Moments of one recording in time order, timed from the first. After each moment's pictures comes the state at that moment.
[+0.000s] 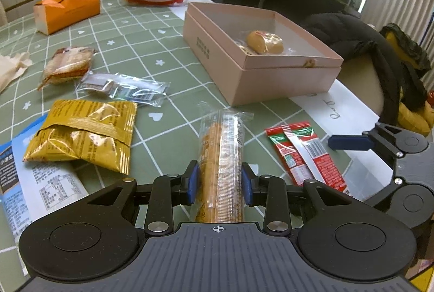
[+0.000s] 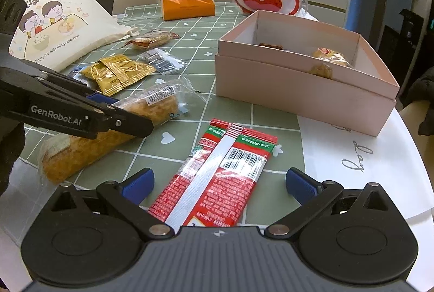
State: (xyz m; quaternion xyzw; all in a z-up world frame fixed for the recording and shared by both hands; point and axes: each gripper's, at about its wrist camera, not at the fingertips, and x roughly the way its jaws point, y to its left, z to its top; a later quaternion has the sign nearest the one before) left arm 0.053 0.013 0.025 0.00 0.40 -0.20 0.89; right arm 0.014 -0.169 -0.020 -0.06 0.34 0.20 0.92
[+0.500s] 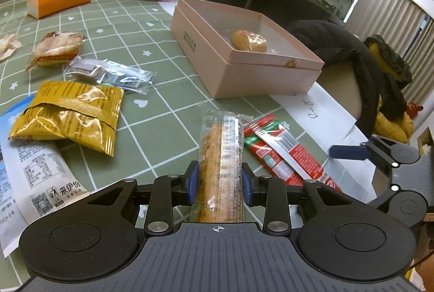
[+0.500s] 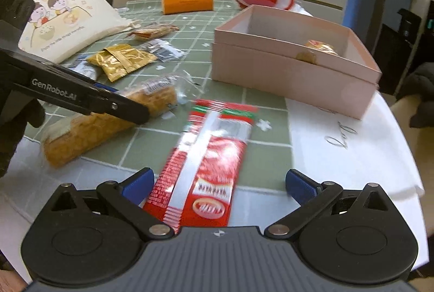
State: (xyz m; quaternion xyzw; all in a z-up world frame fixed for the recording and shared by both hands) left arm 0.043 0.023 0.022 -0.05 0.41 -0.24 0.88; right arm -0.013 -0.187 -0.017 -0.07 0.35 0.19 0.91
